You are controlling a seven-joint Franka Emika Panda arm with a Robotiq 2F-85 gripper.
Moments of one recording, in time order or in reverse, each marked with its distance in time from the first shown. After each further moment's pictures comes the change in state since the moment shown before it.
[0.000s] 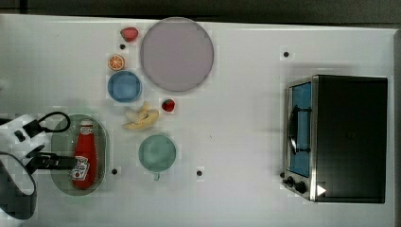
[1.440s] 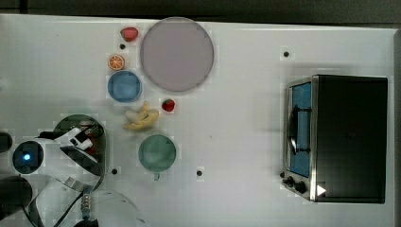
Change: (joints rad) arm 0.055 0.522 -0.050 -0.193 -0.504 0.610 0.277
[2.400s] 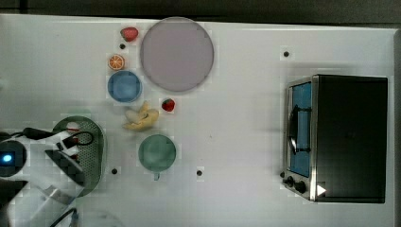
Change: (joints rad) arm -0.078 -0.124 0.139 0.004 0.244 -0.056 0.069
